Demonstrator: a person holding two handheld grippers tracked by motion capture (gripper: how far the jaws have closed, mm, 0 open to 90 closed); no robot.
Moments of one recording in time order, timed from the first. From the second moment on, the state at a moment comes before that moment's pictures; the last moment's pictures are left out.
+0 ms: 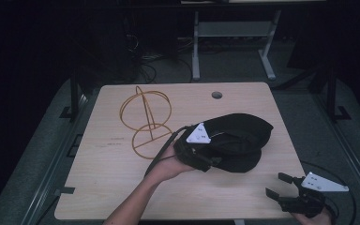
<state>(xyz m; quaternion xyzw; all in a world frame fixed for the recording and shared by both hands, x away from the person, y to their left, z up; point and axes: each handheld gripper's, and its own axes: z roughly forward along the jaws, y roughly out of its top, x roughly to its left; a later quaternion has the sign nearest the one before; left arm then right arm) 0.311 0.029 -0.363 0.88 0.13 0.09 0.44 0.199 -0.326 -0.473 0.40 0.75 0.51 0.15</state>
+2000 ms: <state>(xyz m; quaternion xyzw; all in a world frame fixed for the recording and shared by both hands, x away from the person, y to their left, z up) 0.306 0.030 -0.393 0.83 0.15 0.03 0.54 0.231 -0.296 -0.476 0.47 0.70 0.53 0.12</state>
